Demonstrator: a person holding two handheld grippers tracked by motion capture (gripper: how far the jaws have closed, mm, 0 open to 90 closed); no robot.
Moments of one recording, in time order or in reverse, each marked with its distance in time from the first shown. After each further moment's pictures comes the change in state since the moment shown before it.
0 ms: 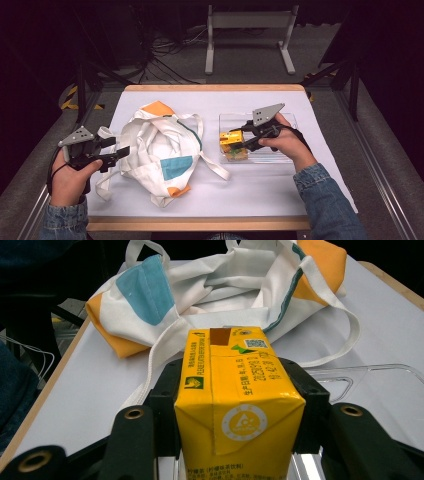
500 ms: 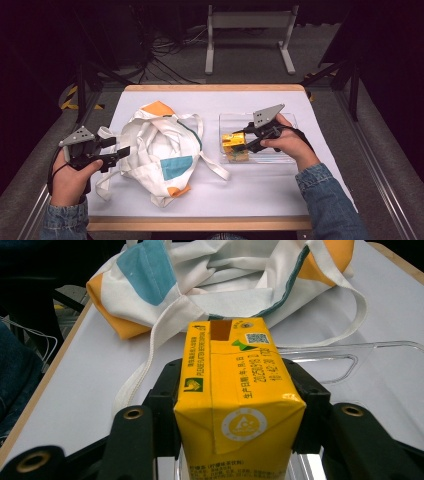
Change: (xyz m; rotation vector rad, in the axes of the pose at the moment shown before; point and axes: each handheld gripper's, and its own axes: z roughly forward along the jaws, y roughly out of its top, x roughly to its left) left arm 0.000 0.000 0.001 0.001 -0.001 0.001; right arm -0.001 -0.006 -0.004 0.053 0.011 0.003
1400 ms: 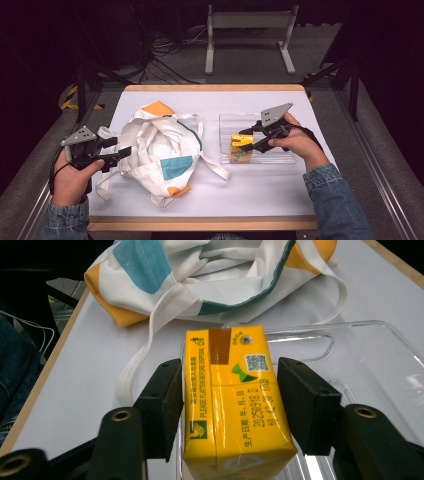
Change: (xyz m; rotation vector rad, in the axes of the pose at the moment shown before) left arm -0.002 0.000 0.002 0.006 -0.003 -0.006; right arm 0.002 -0.002 -0.022 0.028 -0.034 0.007
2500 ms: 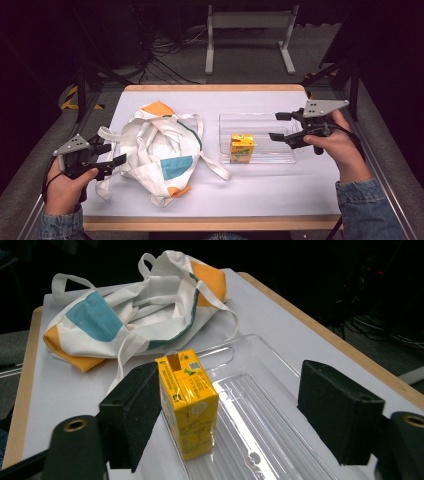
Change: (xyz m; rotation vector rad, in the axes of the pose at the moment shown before) left arm 0.001 -0.019 -0.014 -0.005 0.009 -0.001; right arm 0.046 0.010 -0.100 -0.117 -0.358 0.138
